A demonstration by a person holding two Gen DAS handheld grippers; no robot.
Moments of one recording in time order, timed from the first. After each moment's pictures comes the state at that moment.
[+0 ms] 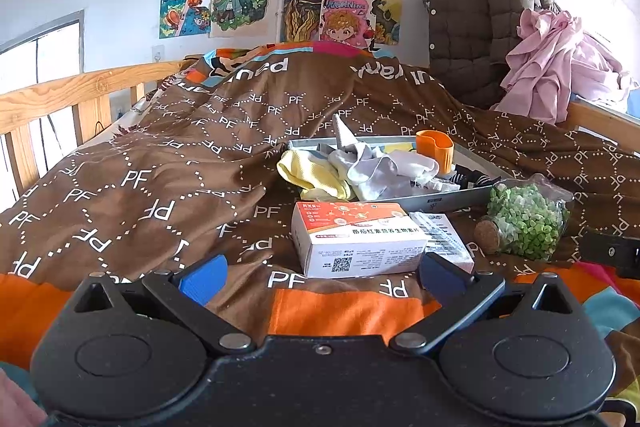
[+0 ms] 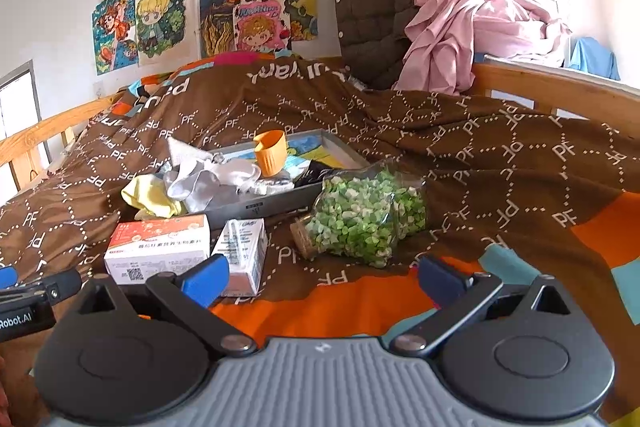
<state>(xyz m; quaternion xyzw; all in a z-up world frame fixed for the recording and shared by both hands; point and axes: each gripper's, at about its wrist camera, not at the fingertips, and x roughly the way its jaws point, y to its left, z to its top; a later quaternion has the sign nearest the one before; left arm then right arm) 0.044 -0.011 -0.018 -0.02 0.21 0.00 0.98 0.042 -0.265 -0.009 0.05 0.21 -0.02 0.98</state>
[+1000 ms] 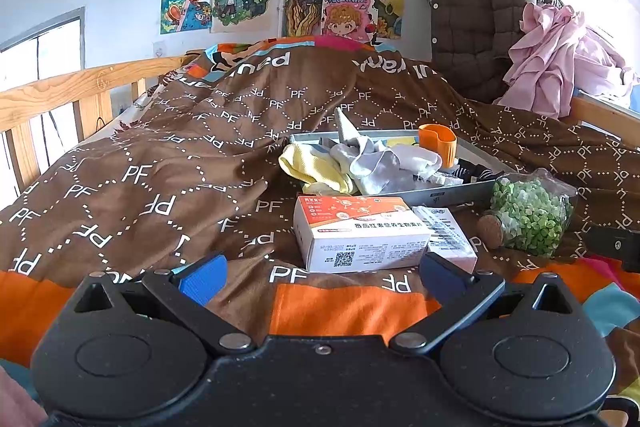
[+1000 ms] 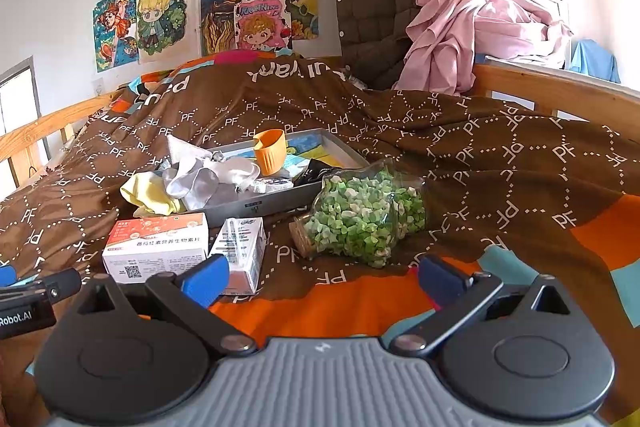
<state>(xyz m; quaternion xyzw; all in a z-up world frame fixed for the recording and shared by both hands) 0.046 -0.012 -0.019 -0.02 0.22 0.01 0.98 0.043 -0.263 -0.010 0.04 0.22 -0.02 0.98</state>
